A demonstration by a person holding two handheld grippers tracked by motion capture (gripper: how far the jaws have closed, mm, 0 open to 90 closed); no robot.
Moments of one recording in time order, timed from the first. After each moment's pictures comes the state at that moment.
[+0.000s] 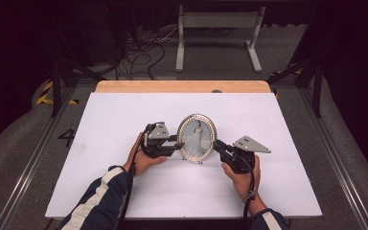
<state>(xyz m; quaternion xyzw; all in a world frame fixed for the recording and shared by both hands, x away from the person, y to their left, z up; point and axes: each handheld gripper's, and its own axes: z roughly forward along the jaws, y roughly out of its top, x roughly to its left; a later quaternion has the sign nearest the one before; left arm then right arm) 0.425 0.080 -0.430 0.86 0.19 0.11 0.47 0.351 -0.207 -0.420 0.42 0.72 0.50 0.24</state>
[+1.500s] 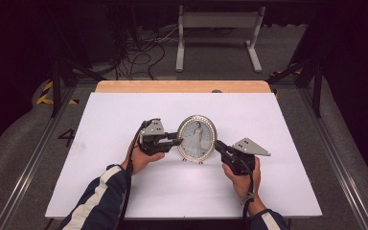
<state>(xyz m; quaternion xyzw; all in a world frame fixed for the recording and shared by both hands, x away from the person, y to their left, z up) 0.427 0.090 -0.421 0.84 0.19 0.09 0.50 0.347 -0.206 -0.423 0.43 0.71 0.50 0.26</state>
